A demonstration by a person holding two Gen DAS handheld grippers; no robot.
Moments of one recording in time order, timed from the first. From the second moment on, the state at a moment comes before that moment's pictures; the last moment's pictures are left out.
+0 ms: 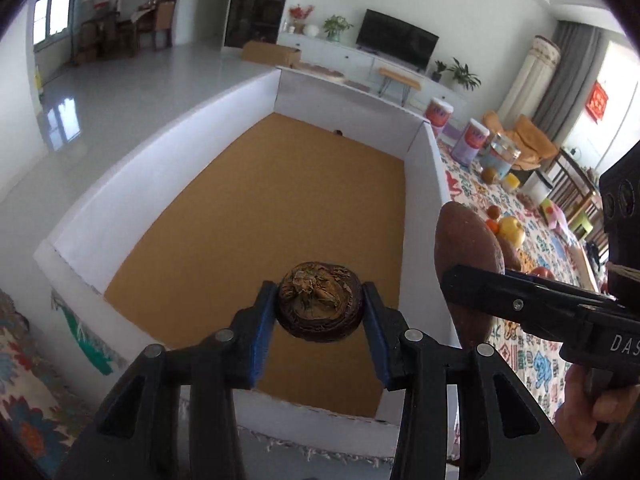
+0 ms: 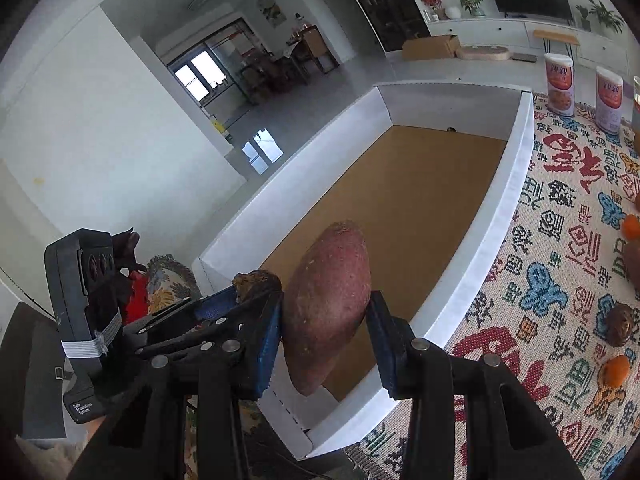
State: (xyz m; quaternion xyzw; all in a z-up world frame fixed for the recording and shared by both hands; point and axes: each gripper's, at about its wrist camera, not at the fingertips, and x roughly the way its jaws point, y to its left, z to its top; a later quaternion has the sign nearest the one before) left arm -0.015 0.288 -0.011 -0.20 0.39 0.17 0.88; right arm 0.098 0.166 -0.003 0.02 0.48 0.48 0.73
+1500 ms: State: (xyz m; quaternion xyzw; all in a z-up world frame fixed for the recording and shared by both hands) left arm 0.117 0.053 -0.115 -0.01 0.44 0.02 0.90; right arm 0.154 -0.195 -0.126 0.00 0.46 -0.04 0.89
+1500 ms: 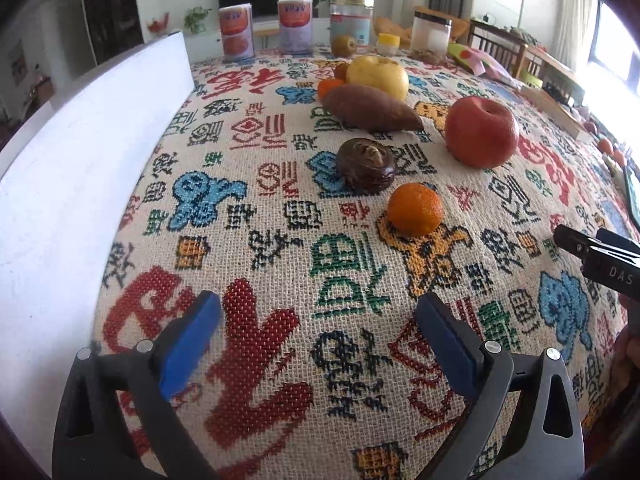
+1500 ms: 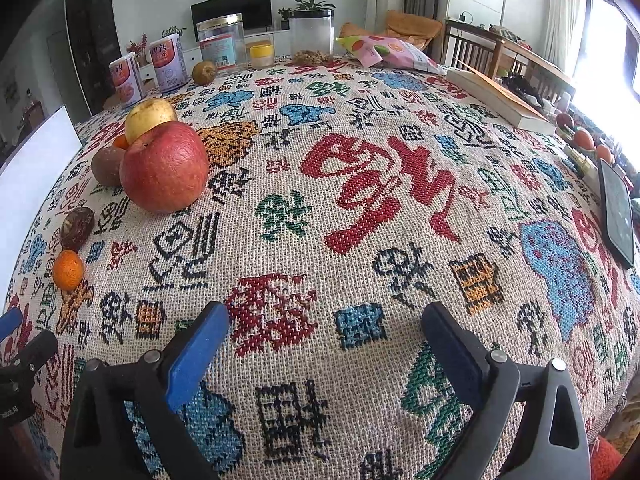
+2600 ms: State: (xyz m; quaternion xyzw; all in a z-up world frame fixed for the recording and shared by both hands) left arm 0.119 0.054 -0.114 -0.01 0.44 0.02 0.90; right arm 0.155 -0.196 -0.127 0.00 0.46 -0.04 0.89
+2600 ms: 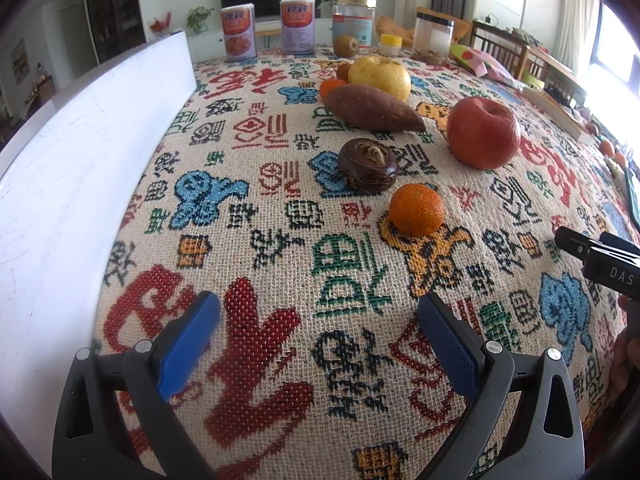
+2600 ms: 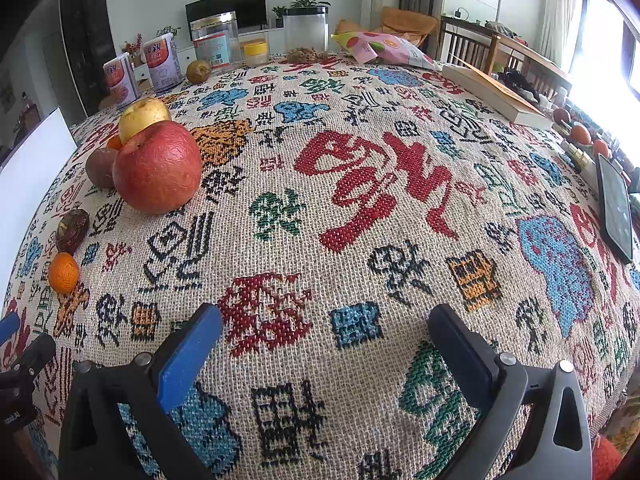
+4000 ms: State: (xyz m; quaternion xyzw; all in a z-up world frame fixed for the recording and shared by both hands) left arm 0.120 0.054 -0.115 -0.01 0.44 0.03 0.90; right arm 0.155 -0.197 -0.127 0.00 0.46 -0.04 0.89
